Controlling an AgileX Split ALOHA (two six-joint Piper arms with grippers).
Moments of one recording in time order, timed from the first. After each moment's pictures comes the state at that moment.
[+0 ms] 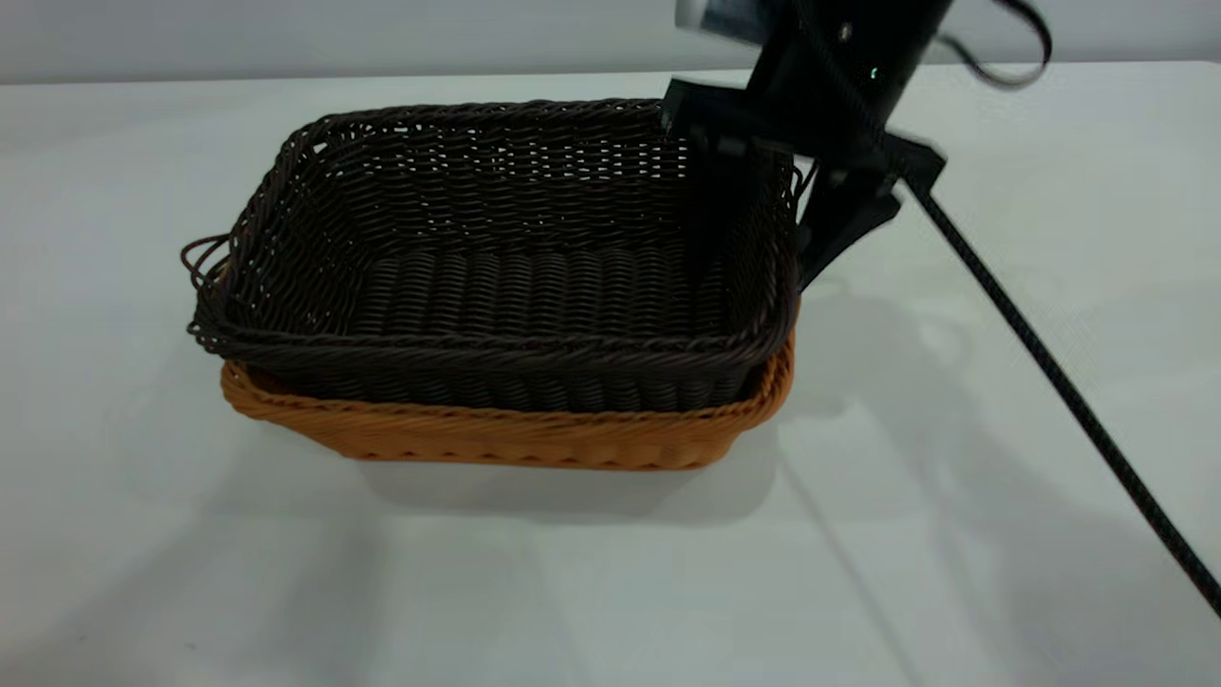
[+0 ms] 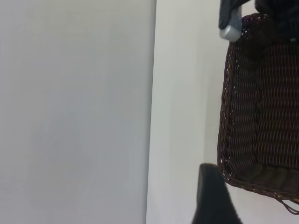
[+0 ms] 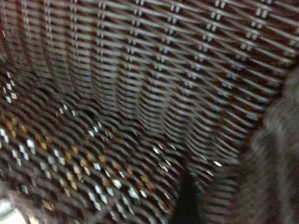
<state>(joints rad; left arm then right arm) -0.49 1.22 -1.46 -0.14 0.95 1.21 0.40 2.23 -1.52 0.51 1.00 -0.16</state>
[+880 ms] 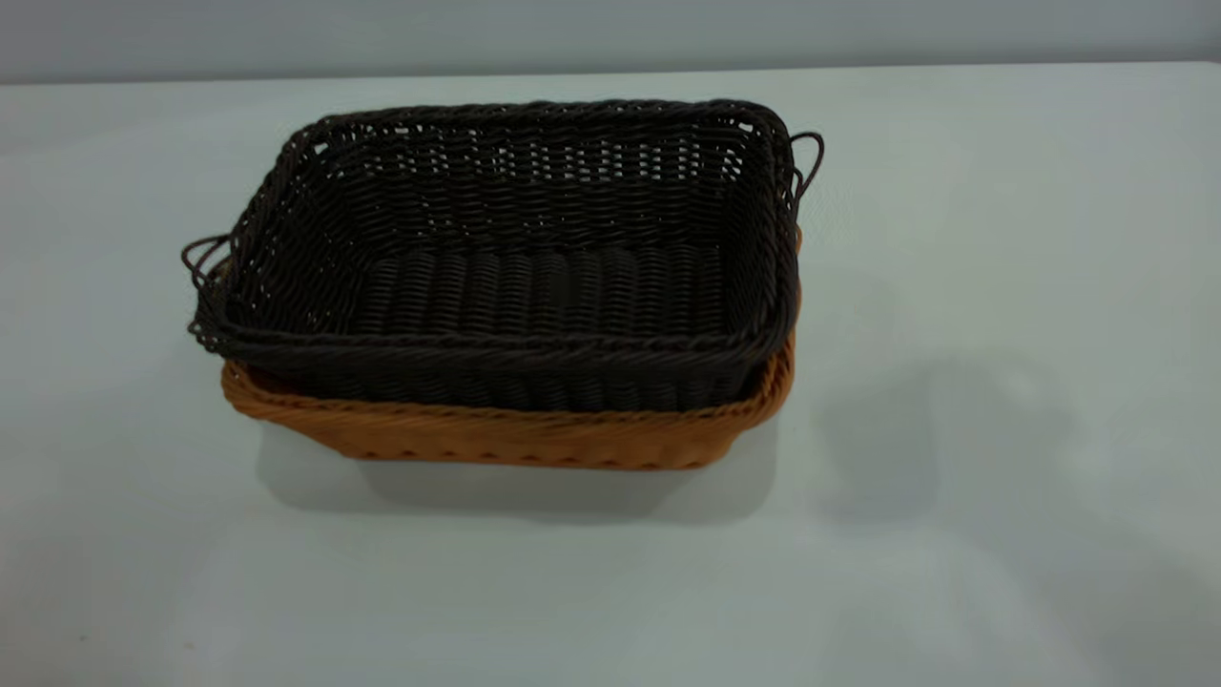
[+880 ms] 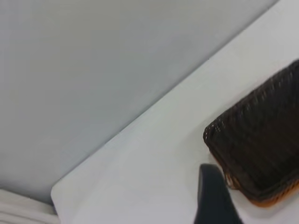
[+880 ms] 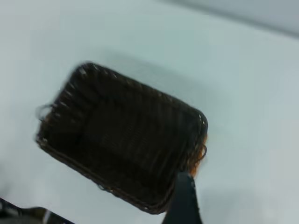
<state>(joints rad) -0.49 0.78 -1.46 0.14 1.17 0.31 0.40 1.32 -1.67 0.19 1.25 -0.01</state>
